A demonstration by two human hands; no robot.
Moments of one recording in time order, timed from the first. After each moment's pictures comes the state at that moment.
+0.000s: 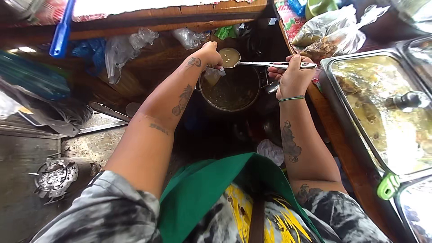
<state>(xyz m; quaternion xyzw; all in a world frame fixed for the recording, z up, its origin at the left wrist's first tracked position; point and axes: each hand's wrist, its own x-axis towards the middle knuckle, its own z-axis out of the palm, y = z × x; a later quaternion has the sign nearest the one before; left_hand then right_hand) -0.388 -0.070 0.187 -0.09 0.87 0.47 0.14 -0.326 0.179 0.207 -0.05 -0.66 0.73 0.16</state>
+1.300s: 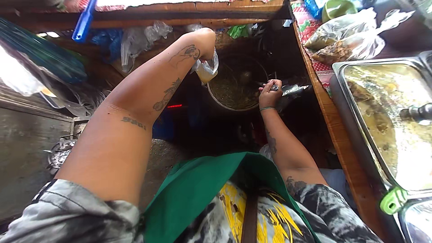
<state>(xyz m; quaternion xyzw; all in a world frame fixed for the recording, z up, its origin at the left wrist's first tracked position) -0.339 -0.084 0.260 -0.04 0.98 0.04 0.18 -0.354 0.177 0.068 0.02 -0.82 0.53 0.20</state>
